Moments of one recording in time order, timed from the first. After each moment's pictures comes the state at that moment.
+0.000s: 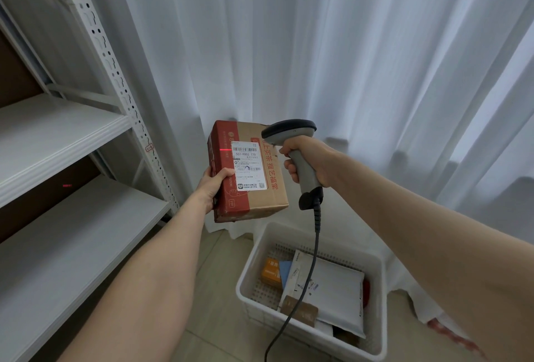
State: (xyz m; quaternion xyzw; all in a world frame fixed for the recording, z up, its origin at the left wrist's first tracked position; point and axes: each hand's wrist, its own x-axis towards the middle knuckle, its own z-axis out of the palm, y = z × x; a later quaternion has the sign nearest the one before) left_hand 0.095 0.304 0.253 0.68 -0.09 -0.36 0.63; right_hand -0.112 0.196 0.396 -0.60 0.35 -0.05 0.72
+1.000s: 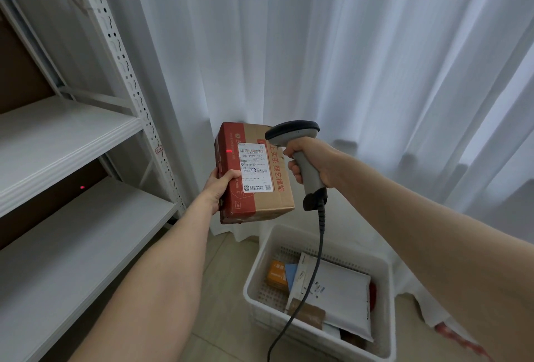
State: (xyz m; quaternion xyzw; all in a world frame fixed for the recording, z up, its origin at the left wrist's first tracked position) left_hand 0.105 0.323 0.257 0.68 -0.10 -0.37 0.62; right_hand -0.093 0.217 0.397 -0.60 0.37 -0.06 0.70
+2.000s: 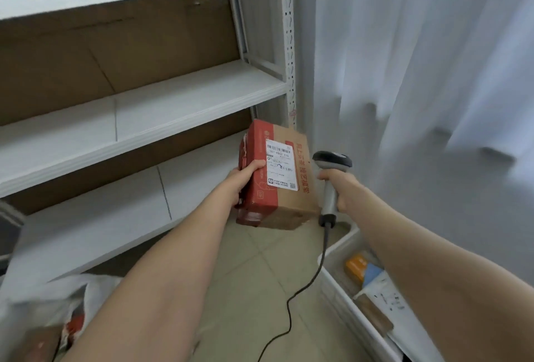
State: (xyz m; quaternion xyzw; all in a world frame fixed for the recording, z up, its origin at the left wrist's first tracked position) left_hand -0.009 0.529 0.312 0.76 0.13 -0.23 0.60; right_hand -0.075 0.327 0.304 -0.60 0.34 0.06 0.72
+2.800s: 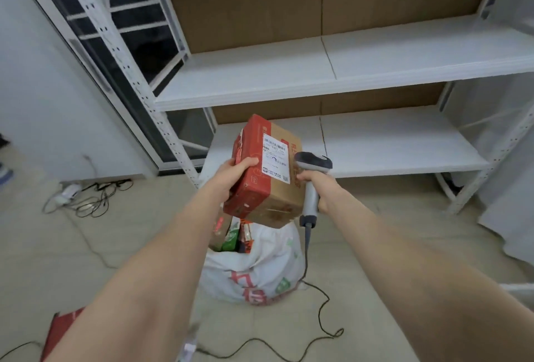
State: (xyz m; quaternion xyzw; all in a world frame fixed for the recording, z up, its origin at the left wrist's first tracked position) left_hand -0.153 1.035 0.293 0.71 0.33 -0.03 0.62; right_hand -0.087 0.849 0.236 -0.61 0.15 0.31 0.71
